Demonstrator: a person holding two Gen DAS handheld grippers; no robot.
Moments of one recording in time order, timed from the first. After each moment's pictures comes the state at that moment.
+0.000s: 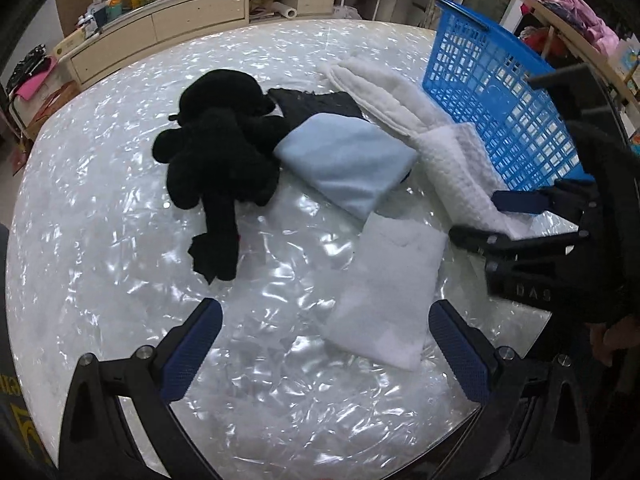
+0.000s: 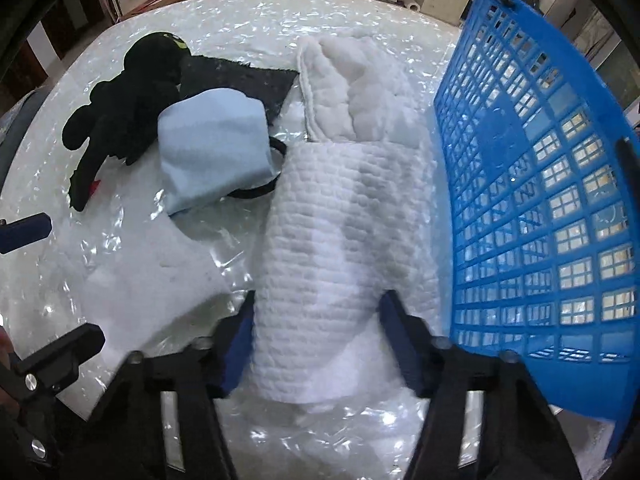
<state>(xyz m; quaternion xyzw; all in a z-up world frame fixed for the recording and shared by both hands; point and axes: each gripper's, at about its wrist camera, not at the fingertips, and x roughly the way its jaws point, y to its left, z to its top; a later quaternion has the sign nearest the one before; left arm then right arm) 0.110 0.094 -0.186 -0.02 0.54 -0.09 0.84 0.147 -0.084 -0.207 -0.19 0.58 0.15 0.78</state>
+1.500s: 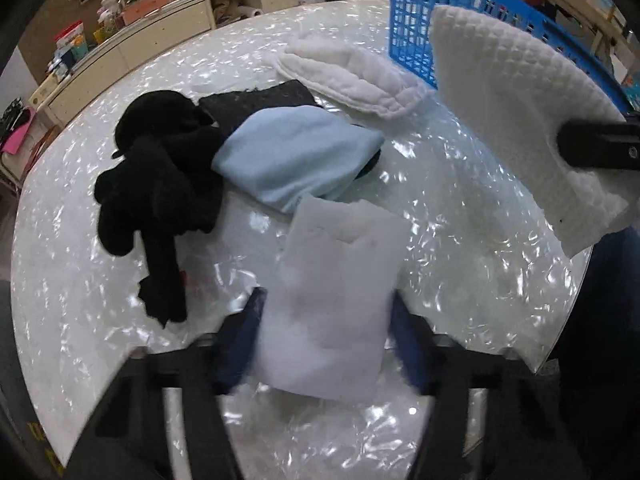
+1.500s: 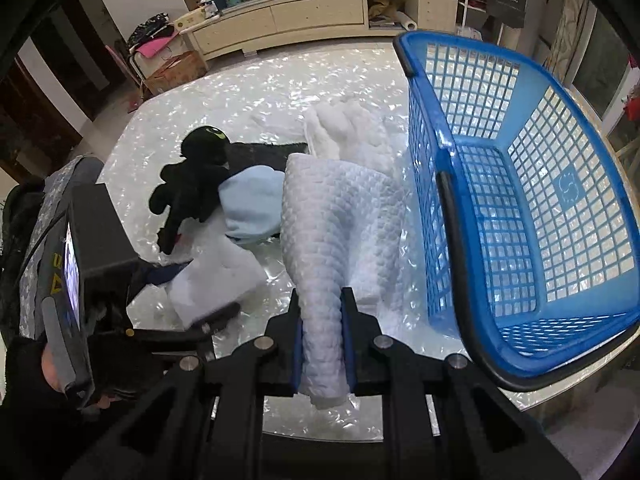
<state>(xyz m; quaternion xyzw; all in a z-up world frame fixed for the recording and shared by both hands) 0.143 0.048 -0.212 0.07 0.55 -0.11 0.83 0.117 -0.149 -0.086 -0.07 0.56 0.21 0.80</state>
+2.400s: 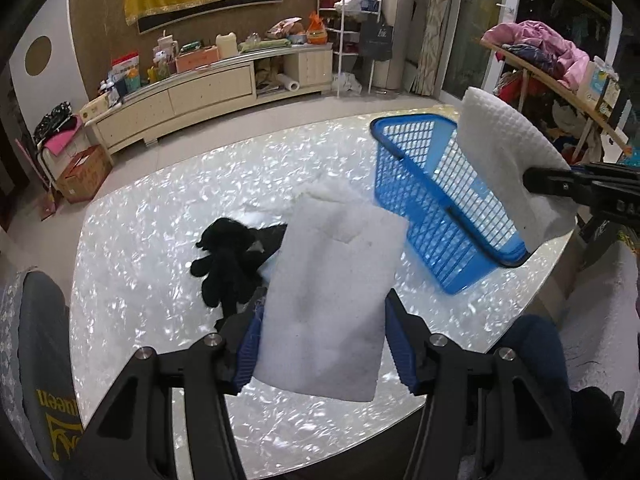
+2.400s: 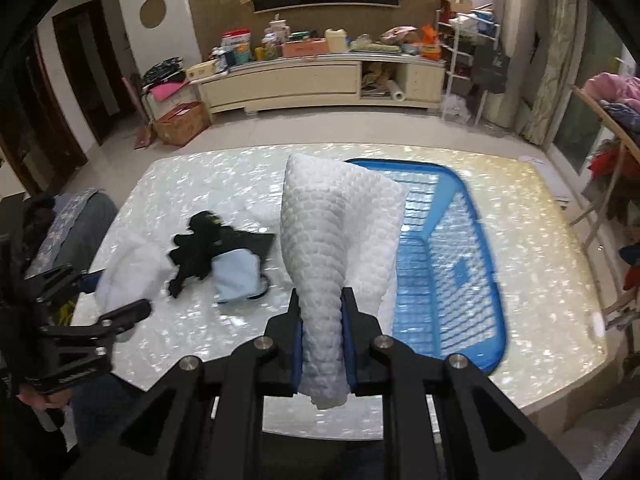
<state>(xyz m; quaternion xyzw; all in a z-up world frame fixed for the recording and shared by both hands) 0.090 0.036 -0.045 0.01 0.44 -0.06 0.90 0.117 -0.228 0.028 -0.09 0.46 0.21 0.86</state>
